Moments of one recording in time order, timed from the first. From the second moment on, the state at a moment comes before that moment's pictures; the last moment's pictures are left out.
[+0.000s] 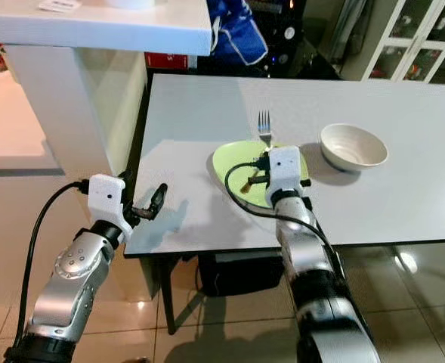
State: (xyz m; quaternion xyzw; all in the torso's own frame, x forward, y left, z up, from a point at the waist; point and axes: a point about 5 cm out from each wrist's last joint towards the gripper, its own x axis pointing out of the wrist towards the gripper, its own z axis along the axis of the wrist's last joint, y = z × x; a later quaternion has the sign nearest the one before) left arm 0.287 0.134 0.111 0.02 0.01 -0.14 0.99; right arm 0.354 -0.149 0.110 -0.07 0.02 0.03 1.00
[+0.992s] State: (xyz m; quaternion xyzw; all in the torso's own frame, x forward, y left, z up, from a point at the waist) left arm 0.286 0.117 0.116 0.01 -0.01 -0.15 0.99; right arm 0.364 -0.157 0.096 -0.08 0.06 0.02 1.00
